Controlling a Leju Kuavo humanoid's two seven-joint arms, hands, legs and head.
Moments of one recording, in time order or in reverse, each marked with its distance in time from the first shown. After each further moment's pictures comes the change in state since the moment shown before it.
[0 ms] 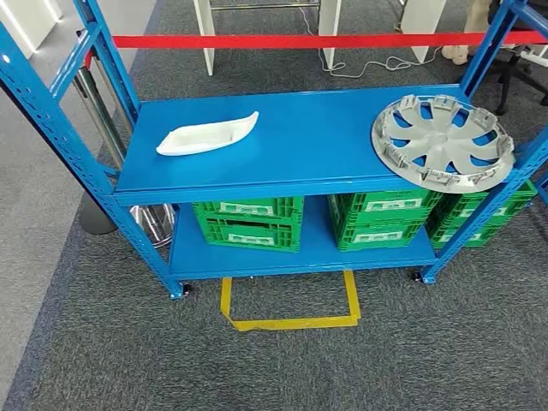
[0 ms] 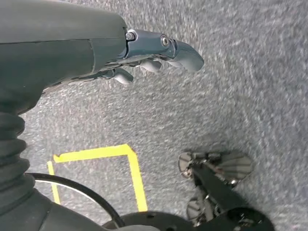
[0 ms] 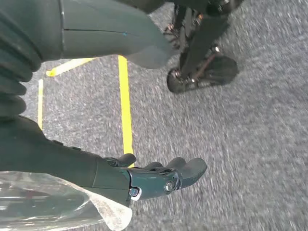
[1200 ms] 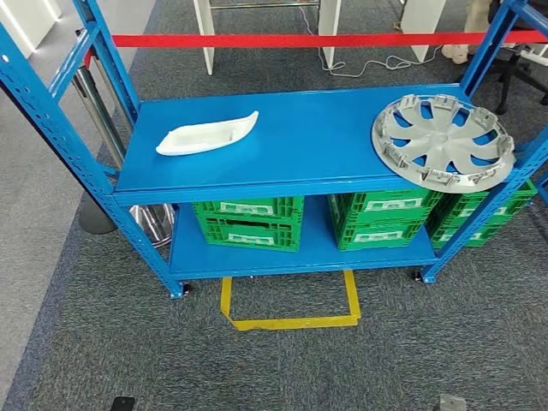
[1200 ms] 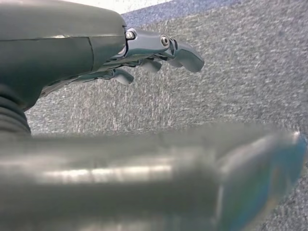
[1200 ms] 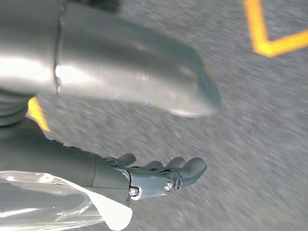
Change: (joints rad) left arm -0.121 -0.129 0.651 0.101 -0.542 0.307 -0.287; right arm -0.090 0.108 -0.523 -0.157 0.400 -0.179 -0.382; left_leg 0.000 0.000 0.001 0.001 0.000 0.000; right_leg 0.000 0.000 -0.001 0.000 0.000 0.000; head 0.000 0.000
